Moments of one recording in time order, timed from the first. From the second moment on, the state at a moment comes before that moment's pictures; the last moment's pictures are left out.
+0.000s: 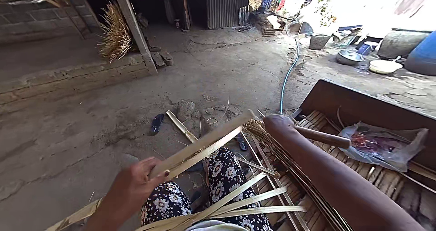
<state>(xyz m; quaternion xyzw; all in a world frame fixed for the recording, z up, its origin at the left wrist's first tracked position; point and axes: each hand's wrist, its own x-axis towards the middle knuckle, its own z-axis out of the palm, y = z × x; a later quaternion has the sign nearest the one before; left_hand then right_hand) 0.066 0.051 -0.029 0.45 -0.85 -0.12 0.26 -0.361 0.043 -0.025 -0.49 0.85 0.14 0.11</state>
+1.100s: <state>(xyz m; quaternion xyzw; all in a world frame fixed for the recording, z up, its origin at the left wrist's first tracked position) 0.046 0.014 0.000 0.45 -0.76 -0.16 0.43 -0.163 0.066 -0.012 -0.41 0.42 -0.65 0.49</state>
